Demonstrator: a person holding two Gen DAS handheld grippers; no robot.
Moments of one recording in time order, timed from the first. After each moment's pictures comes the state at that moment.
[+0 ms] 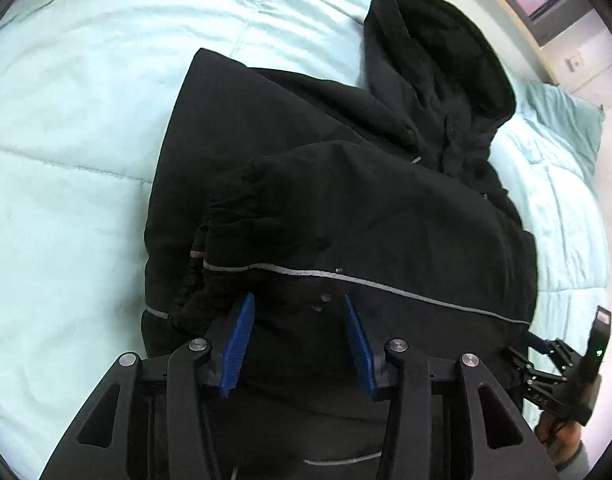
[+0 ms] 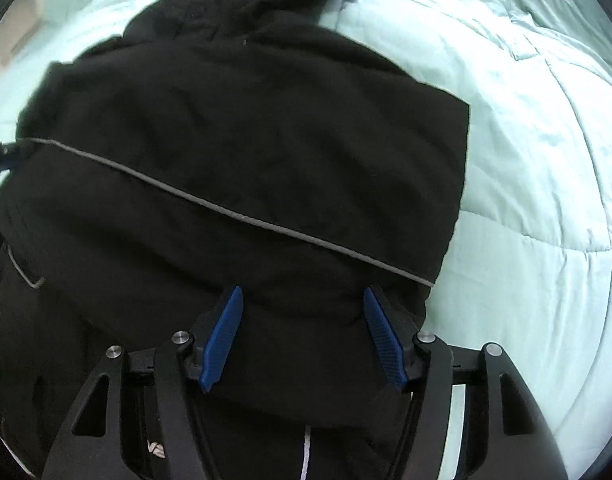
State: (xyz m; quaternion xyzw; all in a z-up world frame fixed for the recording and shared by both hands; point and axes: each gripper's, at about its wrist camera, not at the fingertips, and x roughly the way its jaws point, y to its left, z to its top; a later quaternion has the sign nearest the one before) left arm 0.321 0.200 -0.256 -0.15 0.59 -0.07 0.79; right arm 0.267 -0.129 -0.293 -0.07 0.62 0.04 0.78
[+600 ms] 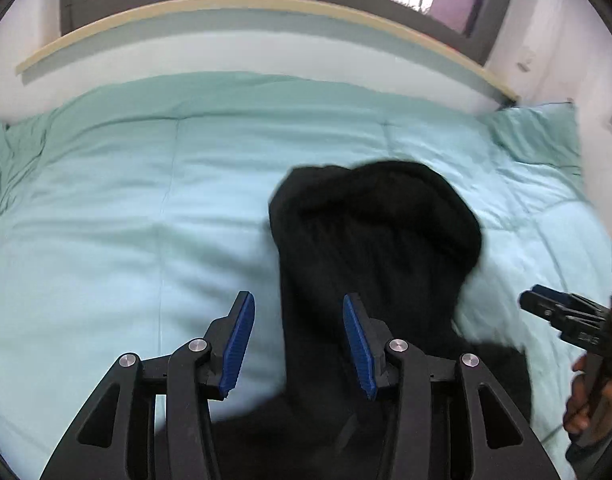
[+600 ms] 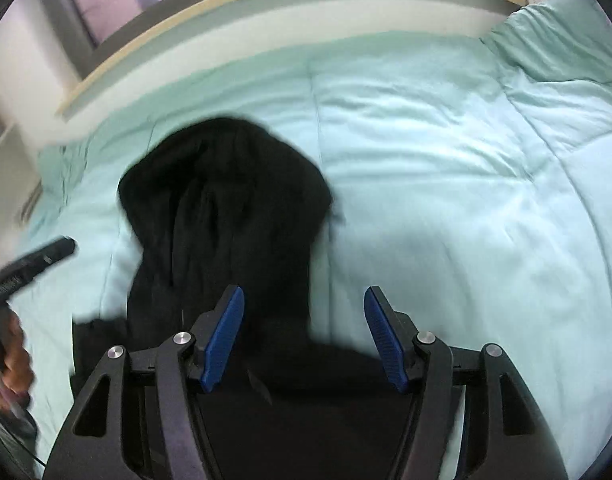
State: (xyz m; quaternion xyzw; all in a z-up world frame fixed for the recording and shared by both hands) left arm 0.538 0.125 -0.153 -0.03 0.46 -0.12 0.88; right arm 0.478 -0.162 -0.200 0.10 0.48 0.04 0.87
